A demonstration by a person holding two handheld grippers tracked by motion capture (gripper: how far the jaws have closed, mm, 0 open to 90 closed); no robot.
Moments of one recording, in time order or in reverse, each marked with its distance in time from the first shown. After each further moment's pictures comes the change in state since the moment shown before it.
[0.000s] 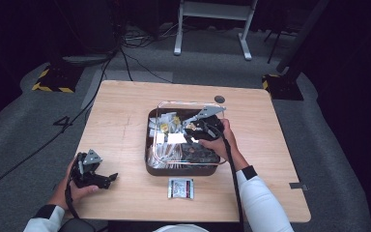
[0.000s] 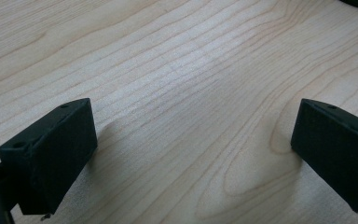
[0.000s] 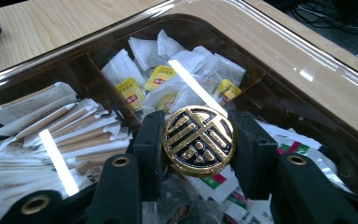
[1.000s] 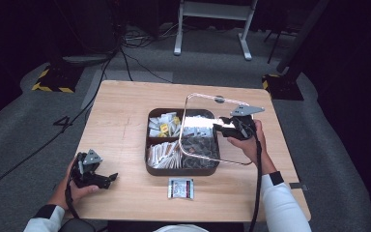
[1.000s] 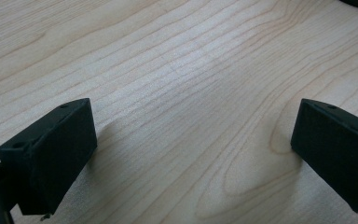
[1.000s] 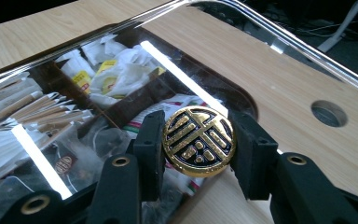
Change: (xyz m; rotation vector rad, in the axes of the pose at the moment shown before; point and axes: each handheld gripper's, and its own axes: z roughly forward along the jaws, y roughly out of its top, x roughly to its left) left arm 0.000 0.000 0.000 0.000 -0.001 0.000; right arm -0.043 -0.033 -0.074 -0.074 -0.099 0.078
